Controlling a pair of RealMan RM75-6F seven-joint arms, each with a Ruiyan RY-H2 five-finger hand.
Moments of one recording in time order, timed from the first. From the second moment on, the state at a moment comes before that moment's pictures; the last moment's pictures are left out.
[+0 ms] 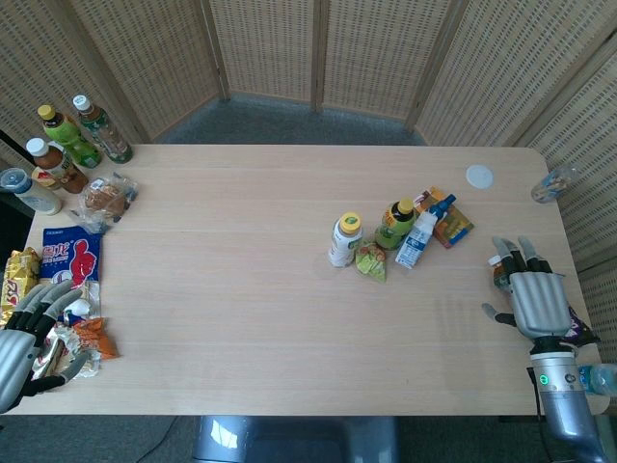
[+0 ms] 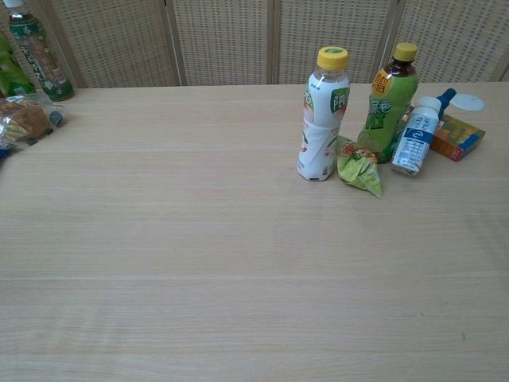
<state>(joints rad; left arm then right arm) -0.05 -0.90 0.08 -1.89 1.72 1.53 -0.17 0.30 -1.16 0.15 -1.73 -1.27 1.35 -0.34</state>
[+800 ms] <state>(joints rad) -0.05 -0.89 0.08 -1.89 1.73 1.54 -0.18 0.34 -1.19 0.22 -1.68 -1.26 1.24 0.05</state>
